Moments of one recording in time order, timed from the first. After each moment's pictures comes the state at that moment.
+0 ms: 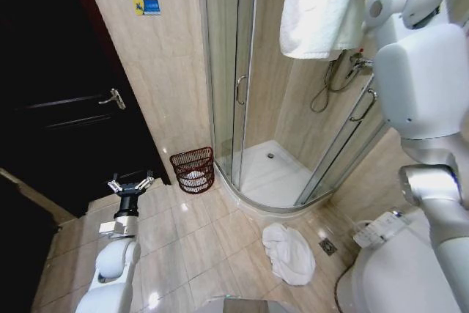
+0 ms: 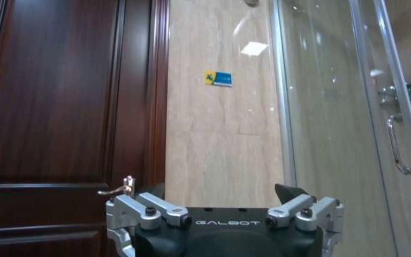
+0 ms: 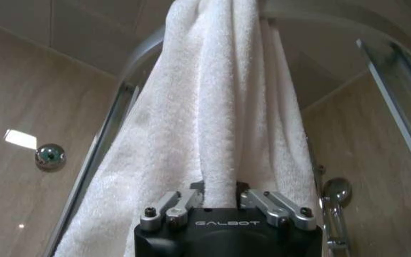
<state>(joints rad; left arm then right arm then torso) 1.47 -1.39 -0.83 -1.94 -0.27 -0.35 0.03 0.36 1.04 0.00 1.43 0.67 -0.28 0.33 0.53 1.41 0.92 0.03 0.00</state>
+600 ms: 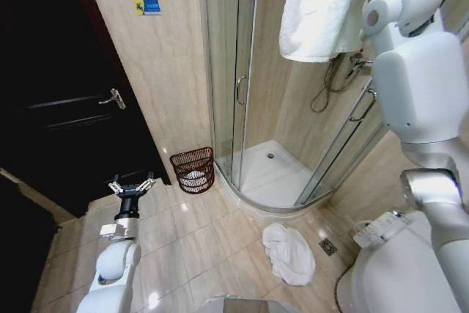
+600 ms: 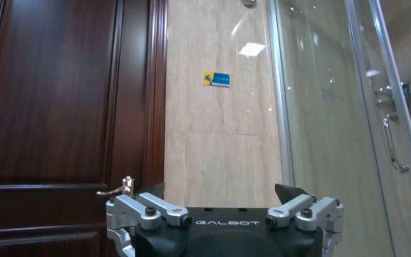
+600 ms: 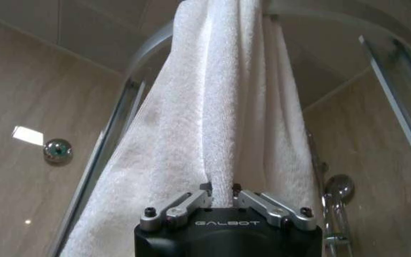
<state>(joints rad) 1.49 -1.38 -0.82 -1.93 -0.27 -0.37 0.03 0.32 1.00 -0.02 1.47 0.69 -0.27 0.34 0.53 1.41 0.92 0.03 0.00</state>
